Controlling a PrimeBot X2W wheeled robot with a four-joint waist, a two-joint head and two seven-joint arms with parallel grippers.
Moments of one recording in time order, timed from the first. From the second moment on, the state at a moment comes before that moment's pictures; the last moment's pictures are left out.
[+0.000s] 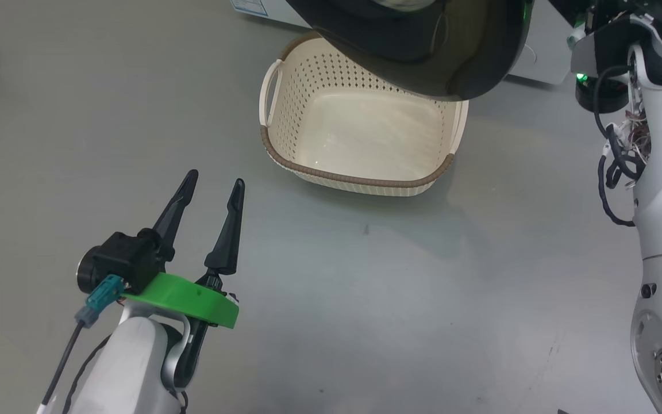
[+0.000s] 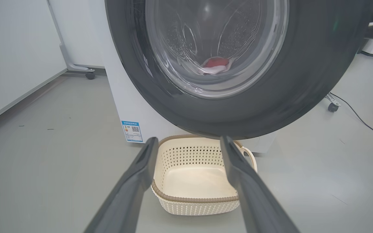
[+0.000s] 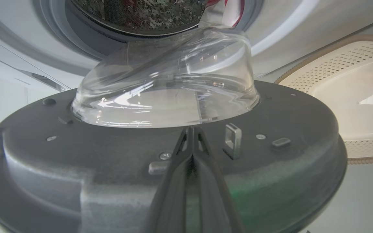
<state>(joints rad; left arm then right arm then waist) -0.32 0.04 -0.29 0.24 -0.42 -0.13 -0.25 -1.06 -0.08 -0.01 0.63 1.34 -0.13 0.66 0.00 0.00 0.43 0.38</state>
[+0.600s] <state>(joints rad) -0.30 0.04 -0.32 0.27 -0.41 -0.13 -0.25 -0.93 -0.08 0.09 0.65 1.47 -0.13 0.73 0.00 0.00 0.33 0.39</state>
